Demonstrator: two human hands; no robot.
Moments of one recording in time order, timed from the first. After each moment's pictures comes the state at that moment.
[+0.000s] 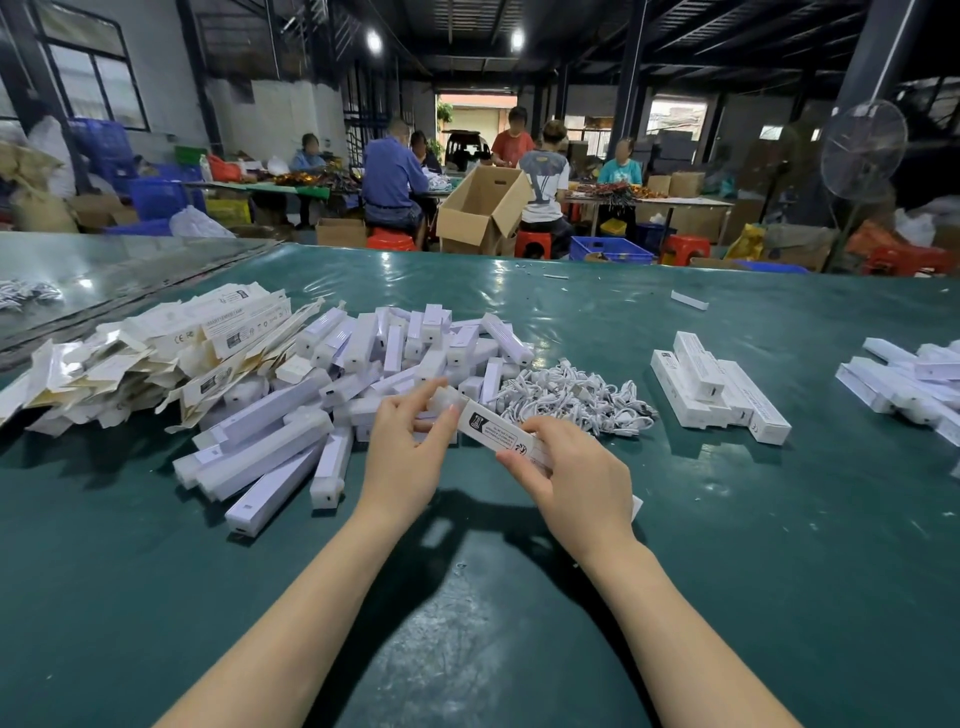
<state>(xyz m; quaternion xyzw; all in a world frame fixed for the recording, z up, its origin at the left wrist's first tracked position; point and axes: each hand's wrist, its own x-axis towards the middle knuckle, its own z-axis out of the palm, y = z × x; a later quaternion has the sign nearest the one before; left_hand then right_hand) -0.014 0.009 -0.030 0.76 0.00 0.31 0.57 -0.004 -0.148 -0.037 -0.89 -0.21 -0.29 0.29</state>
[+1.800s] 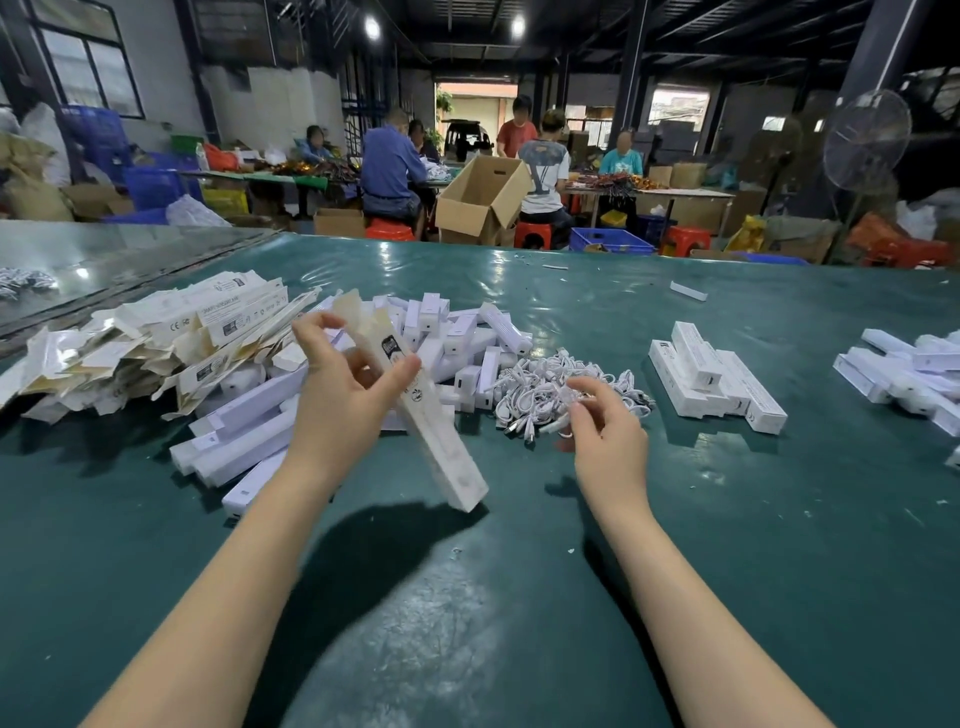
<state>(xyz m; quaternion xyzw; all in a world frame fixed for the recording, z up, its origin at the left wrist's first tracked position) -0.033 0.044 0.011 0.75 -0.04 0.34 0.57 0.012 -0.159 -0.030 -0.77 -0.09 -0.23 0.60</state>
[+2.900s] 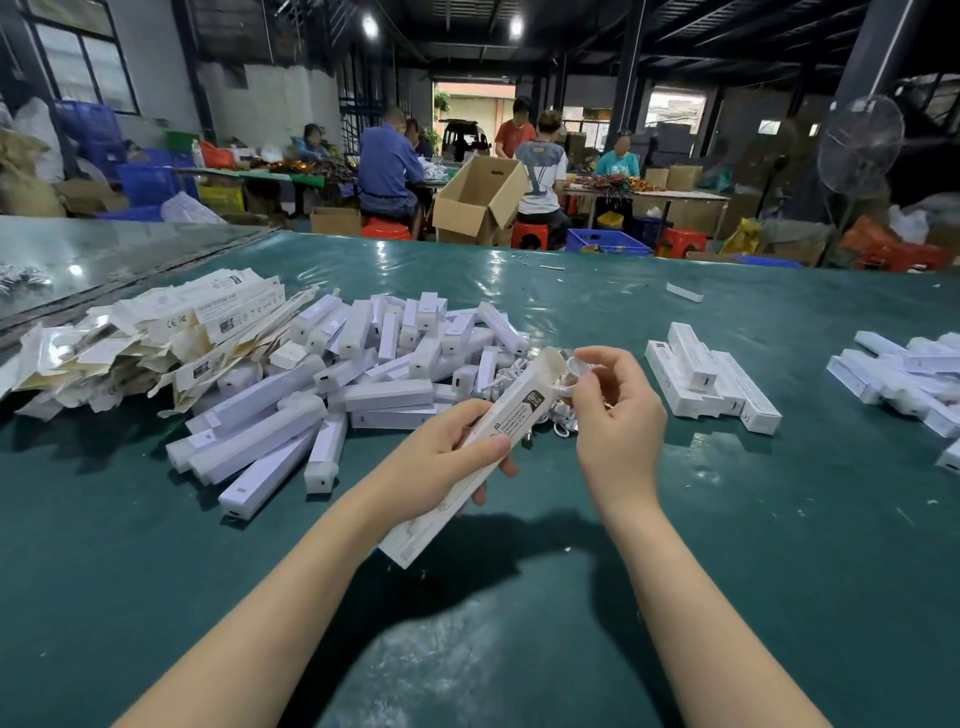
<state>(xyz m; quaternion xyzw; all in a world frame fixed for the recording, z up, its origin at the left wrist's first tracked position) -0.036 0.003 -0.014 0.79 -0.18 -0.01 0.58 -0.010 -0.151 0.002 -0.71 -0.13 -0.32 0.61</state>
